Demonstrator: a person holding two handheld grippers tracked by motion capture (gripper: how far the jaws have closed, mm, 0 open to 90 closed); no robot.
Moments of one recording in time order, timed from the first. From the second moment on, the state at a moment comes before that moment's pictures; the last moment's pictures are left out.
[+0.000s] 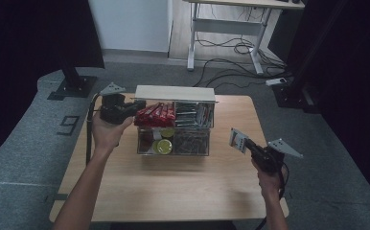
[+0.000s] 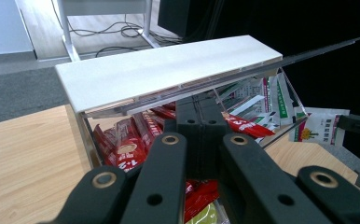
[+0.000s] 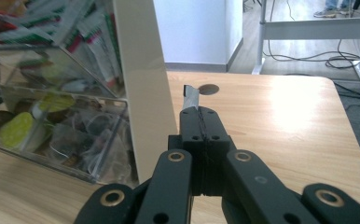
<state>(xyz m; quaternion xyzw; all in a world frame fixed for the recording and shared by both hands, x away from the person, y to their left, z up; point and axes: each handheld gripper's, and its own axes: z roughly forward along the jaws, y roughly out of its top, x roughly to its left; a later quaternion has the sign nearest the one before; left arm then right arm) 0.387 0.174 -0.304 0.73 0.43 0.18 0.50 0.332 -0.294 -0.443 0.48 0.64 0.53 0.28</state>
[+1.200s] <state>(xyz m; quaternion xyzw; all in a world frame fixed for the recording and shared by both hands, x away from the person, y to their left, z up) 0.387 0.173 -0.305 0.73 0.42 0.18 0.50 0.350 -0.315 -0.500 0.54 0.65 0.47 0.26</state>
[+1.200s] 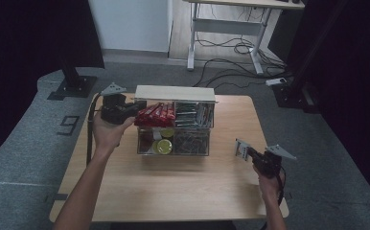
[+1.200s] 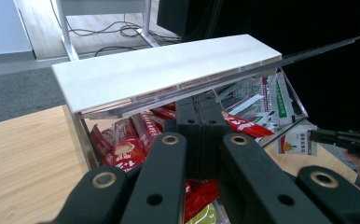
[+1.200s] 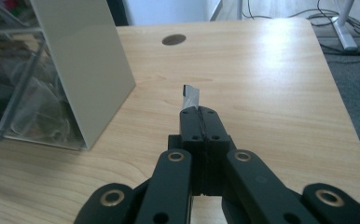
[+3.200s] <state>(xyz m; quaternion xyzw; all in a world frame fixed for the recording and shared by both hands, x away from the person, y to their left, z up) 0.383 0.172 -0.310 0.73 0.43 0.17 0.50 0.348 -0.303 -0.510 0.52 0.67 0.46 0.28</state>
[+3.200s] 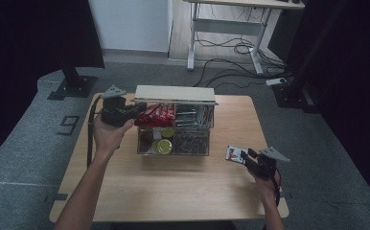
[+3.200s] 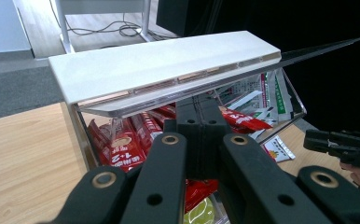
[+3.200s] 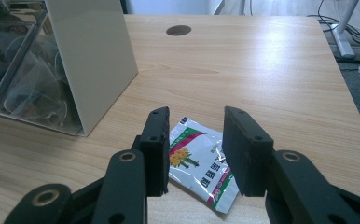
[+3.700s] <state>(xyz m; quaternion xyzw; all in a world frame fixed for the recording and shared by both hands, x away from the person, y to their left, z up) 0.381 0.171 -0.314 0.73 0.42 0.17 0.50 0.346 -0.304 -0.512 0.52 0.67 0.46 0.27</state>
